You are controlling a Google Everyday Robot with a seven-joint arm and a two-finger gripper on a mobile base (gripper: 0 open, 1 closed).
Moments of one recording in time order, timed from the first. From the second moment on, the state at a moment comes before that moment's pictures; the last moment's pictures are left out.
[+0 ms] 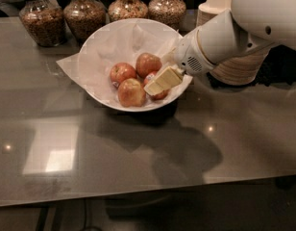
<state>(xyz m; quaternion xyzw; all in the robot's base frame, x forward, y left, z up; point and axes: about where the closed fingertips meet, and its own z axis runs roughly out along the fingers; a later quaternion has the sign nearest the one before) 0.558 -0.043 0.911 -0.52 0.76 0.16 0.35</state>
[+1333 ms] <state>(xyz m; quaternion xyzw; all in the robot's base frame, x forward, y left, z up) 0.573 -0.046 0.879 -0.53 0.77 0.12 0.33</state>
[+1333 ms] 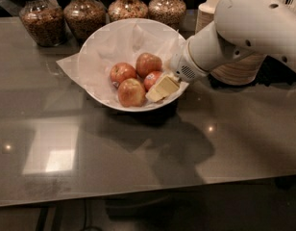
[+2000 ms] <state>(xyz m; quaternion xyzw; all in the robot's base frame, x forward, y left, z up) 0.572 -0.043 0.866 -0.53 0.78 0.11 0.32</state>
